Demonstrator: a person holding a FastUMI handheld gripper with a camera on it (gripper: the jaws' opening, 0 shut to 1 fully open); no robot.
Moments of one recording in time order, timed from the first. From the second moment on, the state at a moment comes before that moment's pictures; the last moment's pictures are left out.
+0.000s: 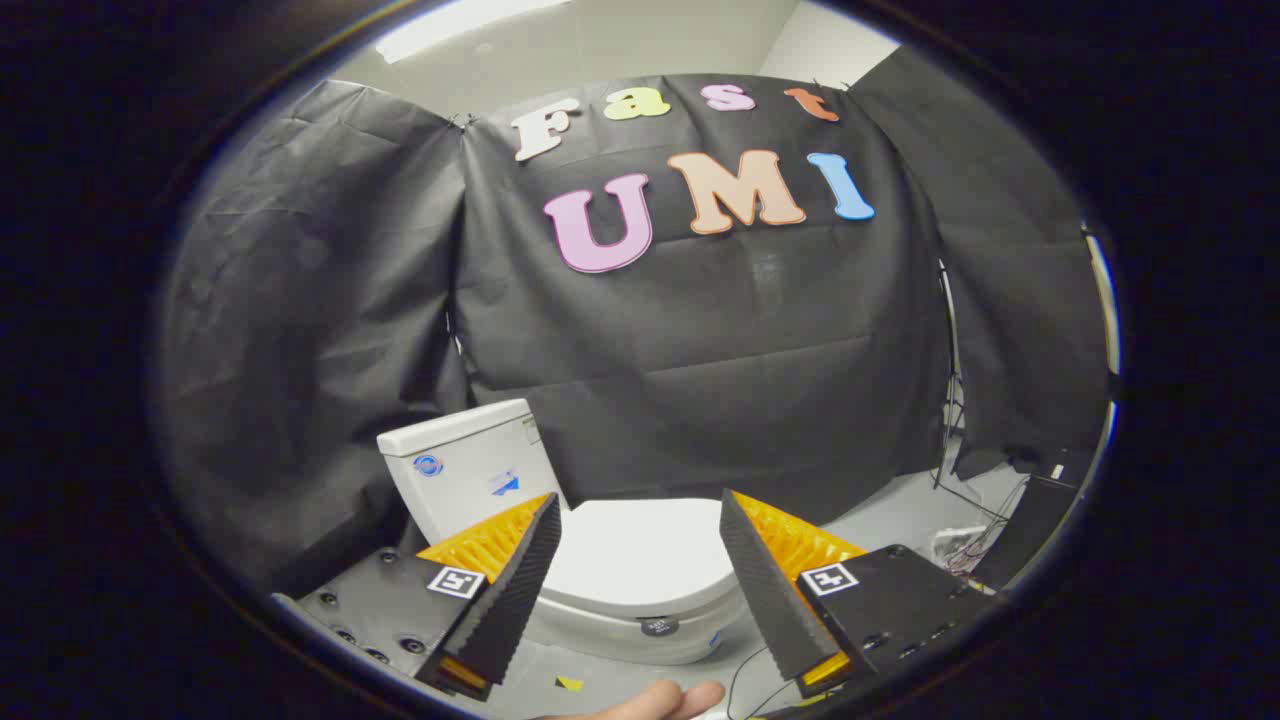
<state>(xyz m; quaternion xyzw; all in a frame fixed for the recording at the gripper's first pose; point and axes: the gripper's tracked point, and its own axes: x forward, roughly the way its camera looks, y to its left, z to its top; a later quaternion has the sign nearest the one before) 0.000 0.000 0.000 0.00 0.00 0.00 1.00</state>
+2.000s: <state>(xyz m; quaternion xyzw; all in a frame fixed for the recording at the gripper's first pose) 0.072 -0.037 -0.222 0.32 0.14 -0.06 0.94</state>
